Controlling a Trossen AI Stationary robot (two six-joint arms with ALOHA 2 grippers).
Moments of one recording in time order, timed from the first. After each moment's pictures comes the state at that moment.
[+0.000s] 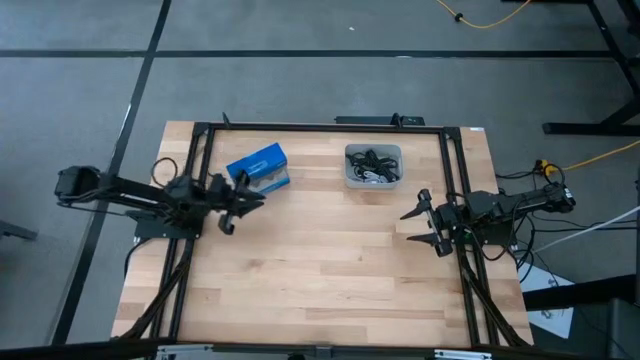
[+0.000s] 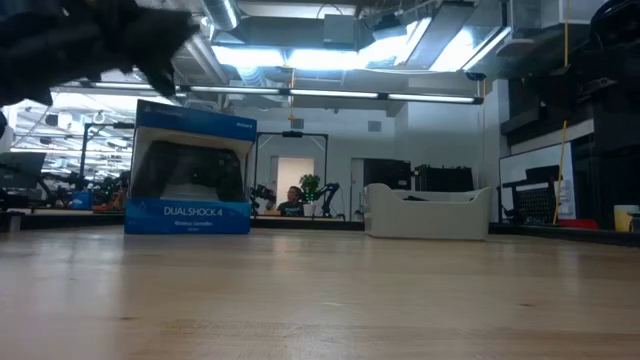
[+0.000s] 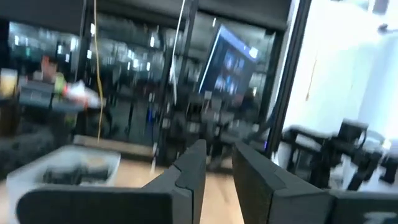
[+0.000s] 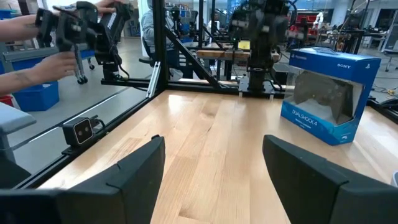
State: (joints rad) left arm 0.05 0.79 0.01 1.13 0.09 -0.24; right arm 0.23 0.05 0.01 0.02 -0.02 0.00
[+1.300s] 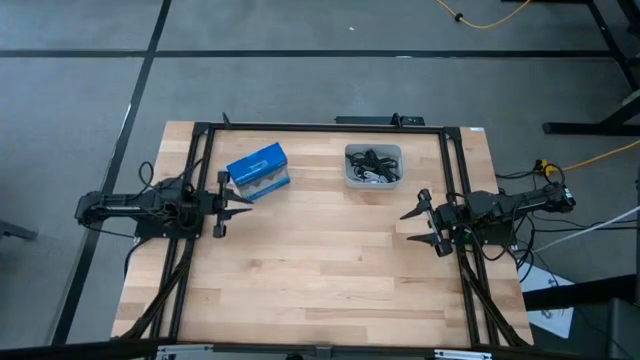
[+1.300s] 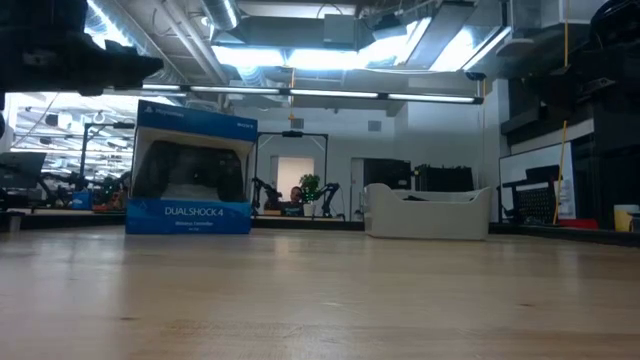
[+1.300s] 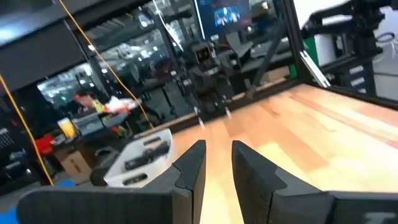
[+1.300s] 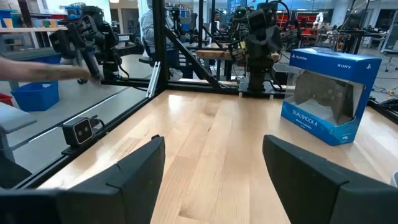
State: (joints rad) left arm 0.04 0.00 0.01 0.11 0.08 0.36; right arm 0.23 0.05 0.01 0.02 -0.02 -0.01
